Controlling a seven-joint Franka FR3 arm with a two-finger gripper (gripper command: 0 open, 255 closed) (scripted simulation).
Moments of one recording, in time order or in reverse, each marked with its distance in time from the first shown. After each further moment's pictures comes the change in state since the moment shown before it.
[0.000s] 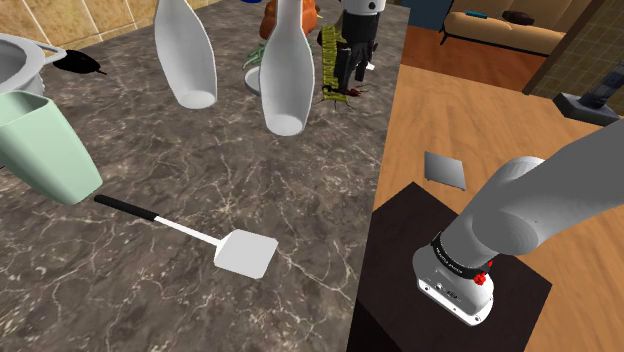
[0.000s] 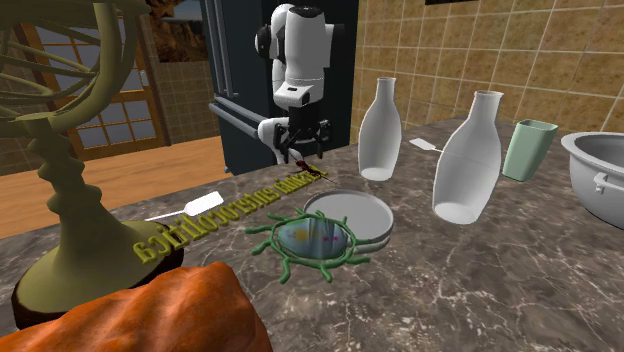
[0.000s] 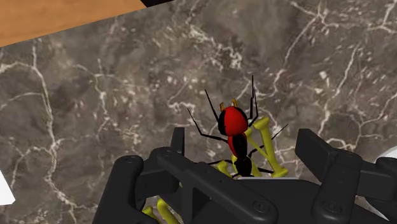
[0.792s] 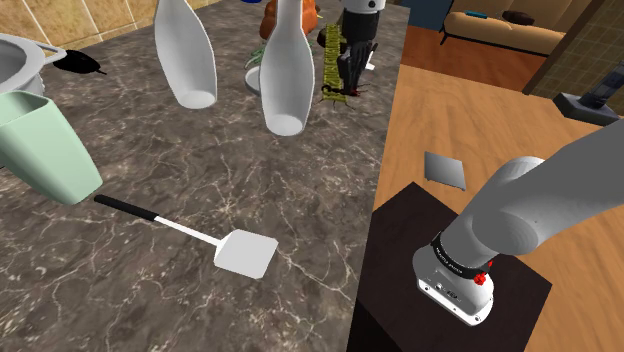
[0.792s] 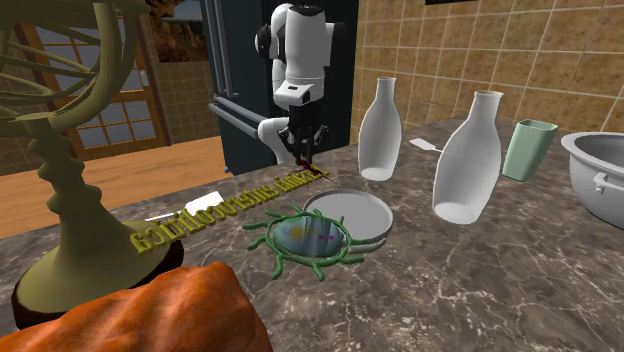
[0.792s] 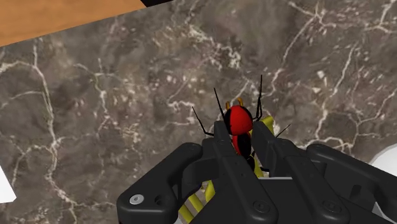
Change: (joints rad) arm 0.000 0.001 0.001 0.008 0.001 -0.007 0.000
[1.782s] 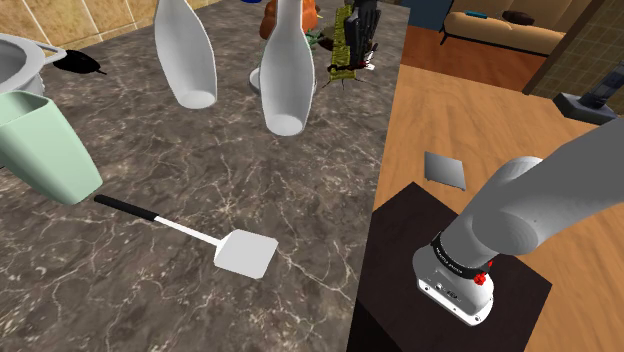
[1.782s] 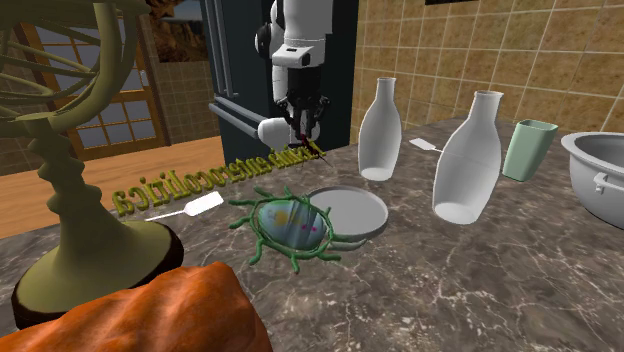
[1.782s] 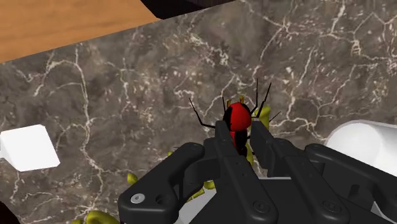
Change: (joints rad) arm -0.001 0.023 0.001 0.209 0.000 -0.185 -0.001
